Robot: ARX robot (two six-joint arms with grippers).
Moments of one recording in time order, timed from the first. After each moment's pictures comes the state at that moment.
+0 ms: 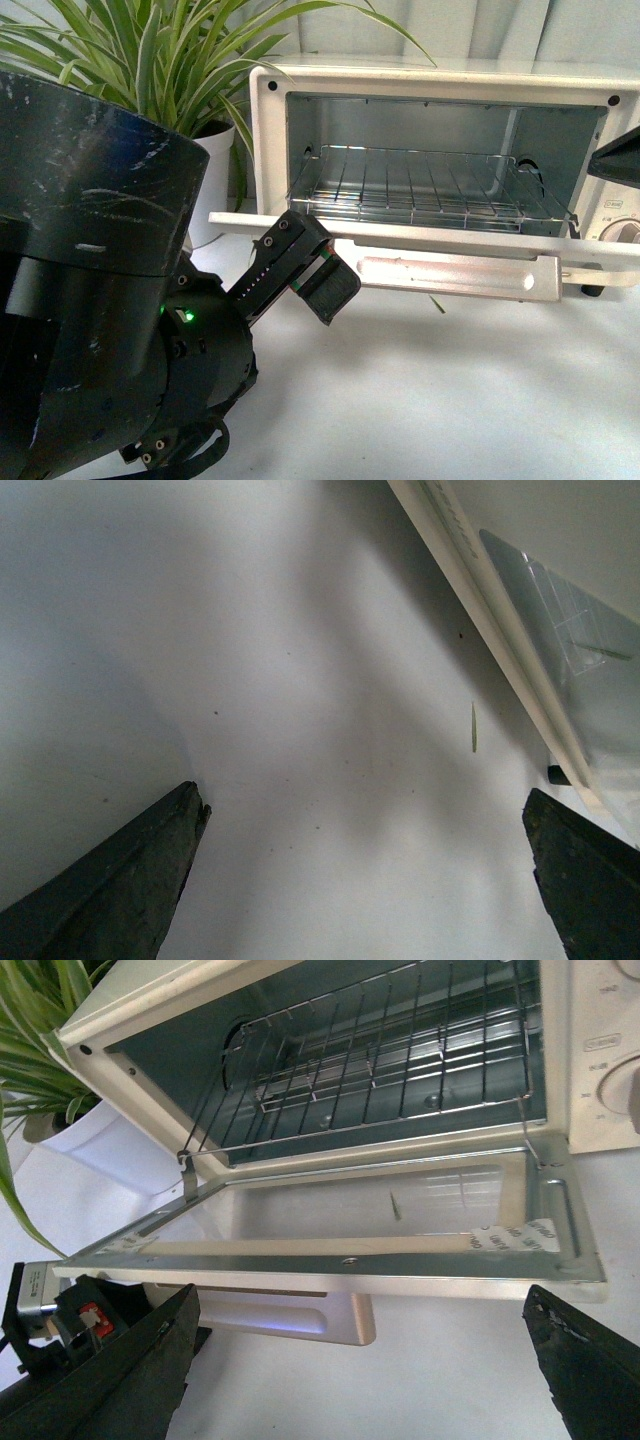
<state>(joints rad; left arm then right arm) -0.54 1.71 0.70 0.52 -0.13 -1.03 0.27 0.99 0.57 0.08 -0.07 0.46</state>
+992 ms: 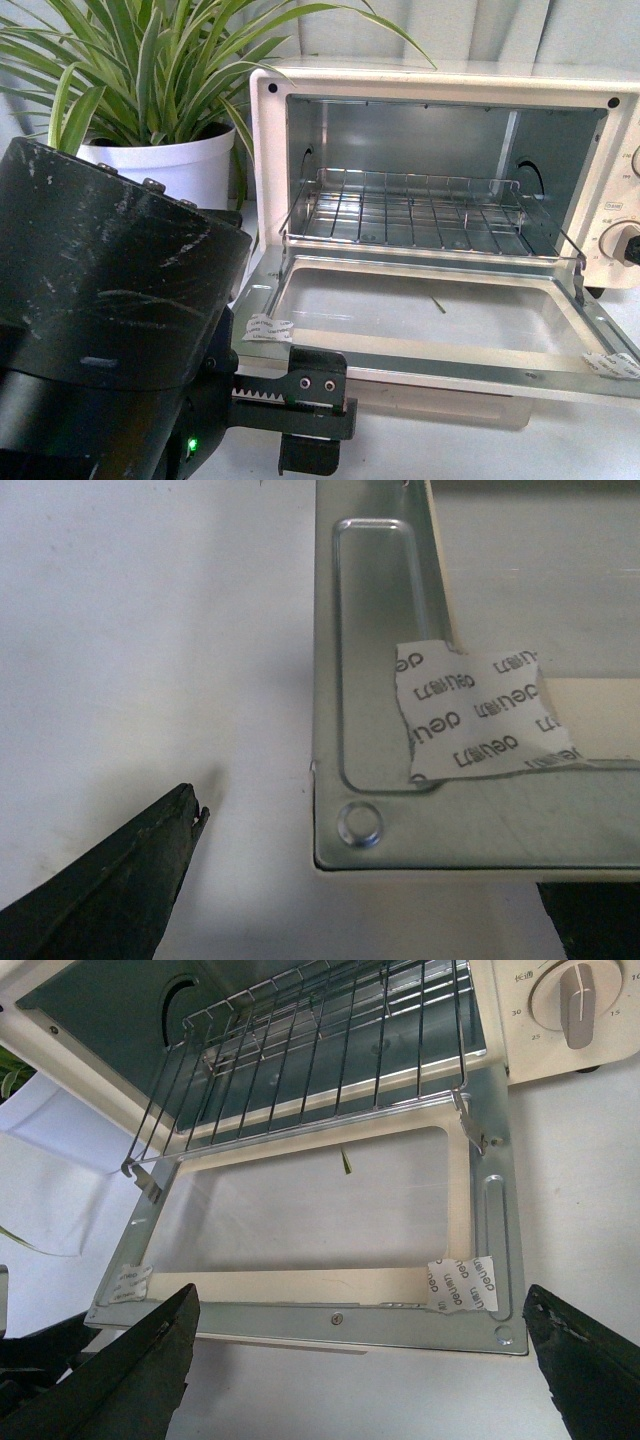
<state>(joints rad) -0.63 1.66 0.64 0.44 -0.44 -0.25 0.20 0.95 0.46 0.09 -0.12 0.48</state>
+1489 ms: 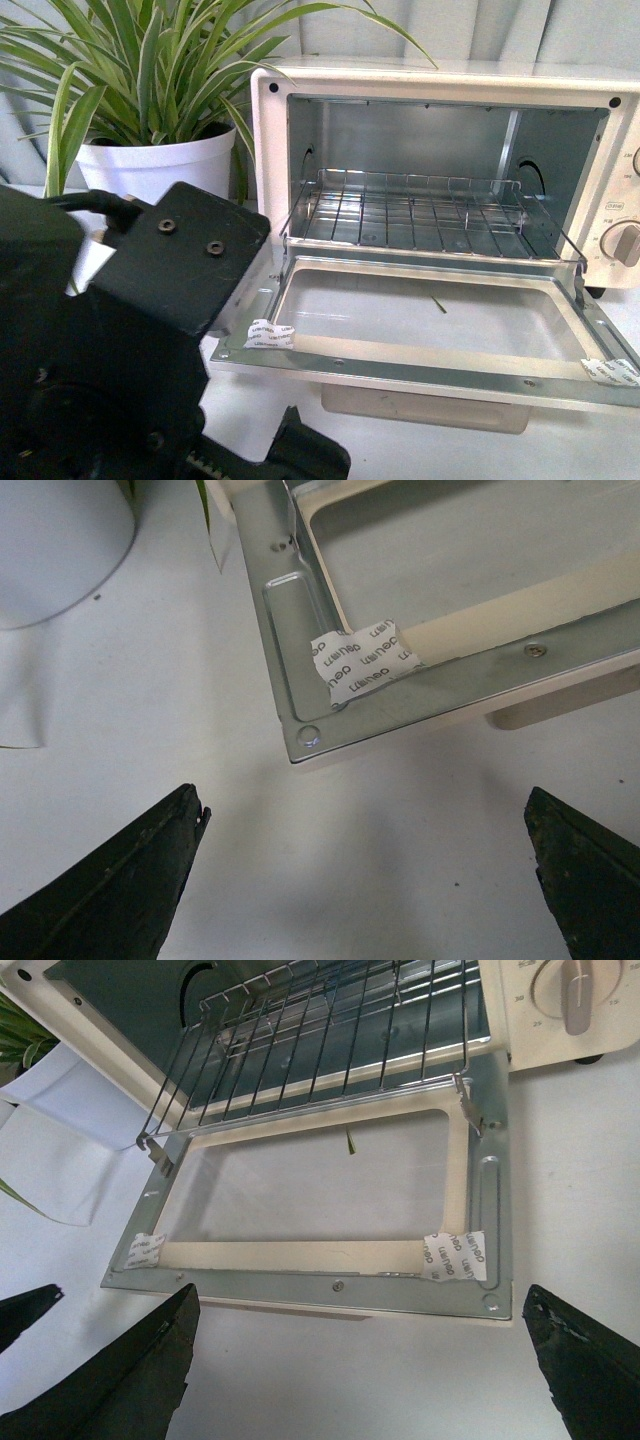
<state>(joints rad) -0.70 1.44 0.47 0.50 -0.43 0.10 0.15 0.83 0.41 0.04 -0.19 0.42</state>
